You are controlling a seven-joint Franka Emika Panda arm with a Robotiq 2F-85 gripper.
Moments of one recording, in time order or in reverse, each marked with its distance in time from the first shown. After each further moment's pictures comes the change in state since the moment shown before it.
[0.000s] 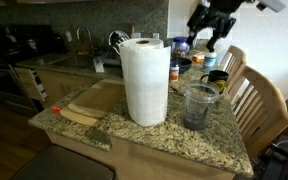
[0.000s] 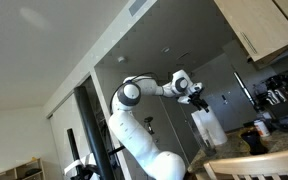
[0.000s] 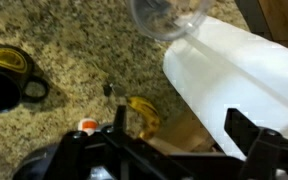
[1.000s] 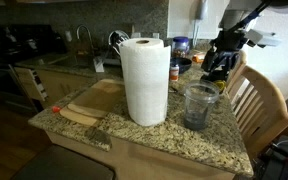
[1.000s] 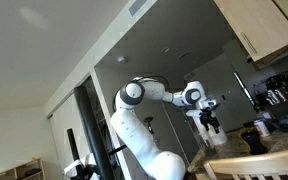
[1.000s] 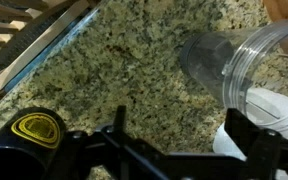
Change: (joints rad) arm 0.000 0.044 -0.080 -0.196 0.035 -0.063 -0.223
